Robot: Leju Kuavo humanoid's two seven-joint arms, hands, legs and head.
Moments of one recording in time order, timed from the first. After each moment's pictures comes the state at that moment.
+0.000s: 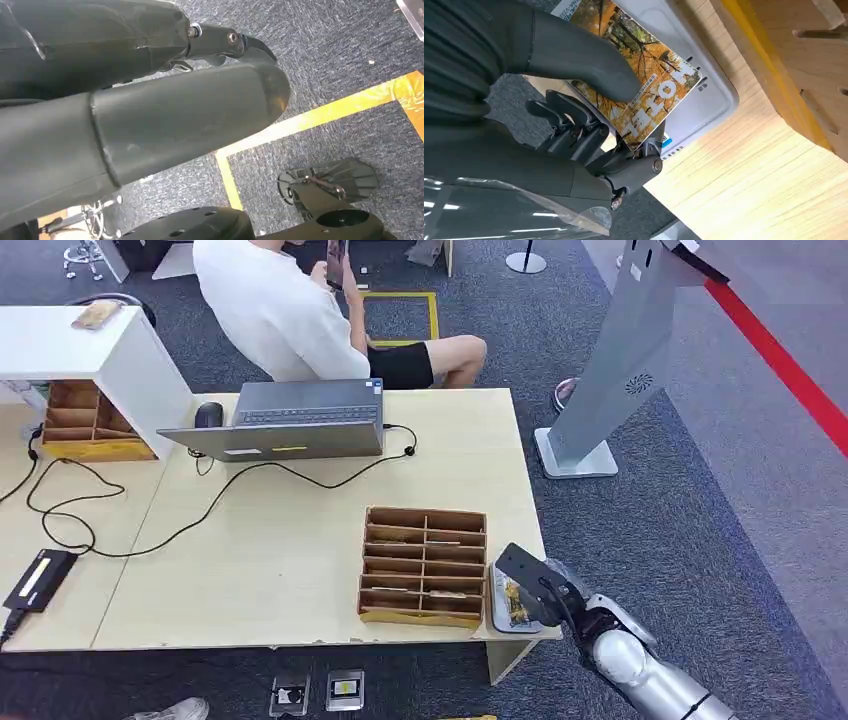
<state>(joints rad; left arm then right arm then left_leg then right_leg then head) -0.18 0.07 -1.27 -0.21 0.90 0.31 0.24 -0.40 -0.45 0.79 -1.29 0.16 -0.11 0.42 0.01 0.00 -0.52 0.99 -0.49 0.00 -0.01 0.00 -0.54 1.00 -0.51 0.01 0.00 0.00</state>
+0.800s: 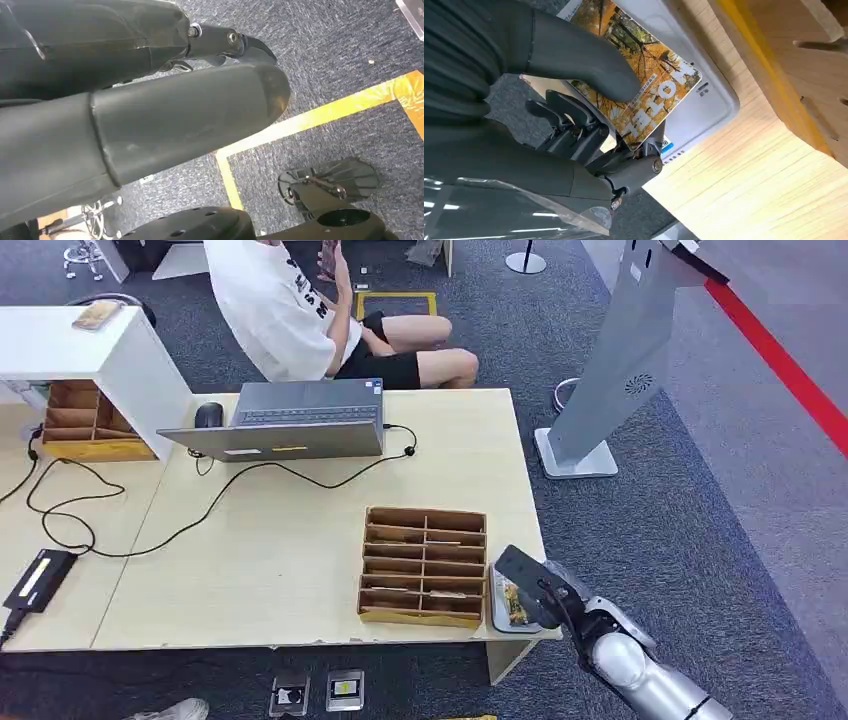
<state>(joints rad) -0.18 0.07 -1.27 -0.21 0.90 0.31 0.24 -0.39 -0.45 0.79 -1.30 0.17 -0.12 0.43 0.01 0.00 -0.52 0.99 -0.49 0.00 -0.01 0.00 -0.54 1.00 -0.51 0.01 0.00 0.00</state>
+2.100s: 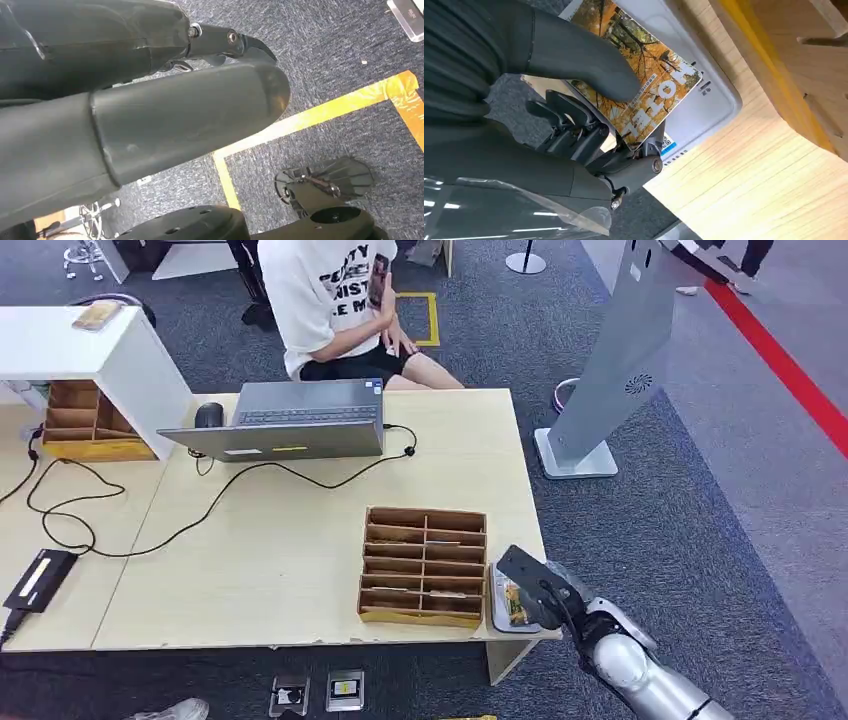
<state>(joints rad) -0.19 0.07 -1.27 -0.21 0.89 0.30 0.24 -0.38 -0.45 0.77 -1.30 0.17 -0.12 0.42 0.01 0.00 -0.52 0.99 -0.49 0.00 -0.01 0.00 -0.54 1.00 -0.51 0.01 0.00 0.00</state>
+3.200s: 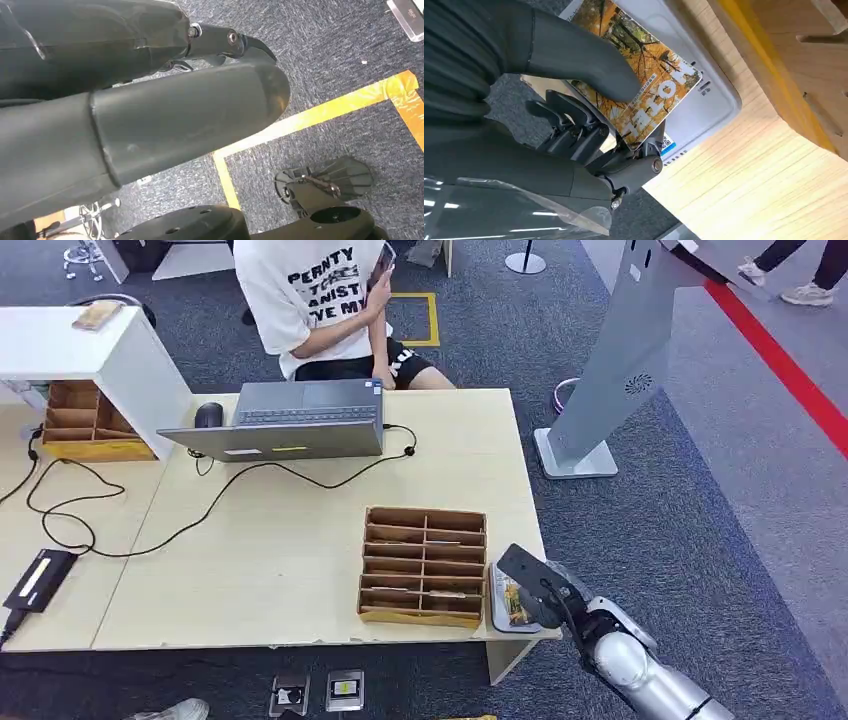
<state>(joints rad) -0.19 0.07 -1.27 -0.21 0.89 0.30 0.24 -0.39 -0.45 0.77 -1.30 0.15 -0.11 0.42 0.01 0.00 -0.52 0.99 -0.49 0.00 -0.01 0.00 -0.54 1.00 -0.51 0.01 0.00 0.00</state>
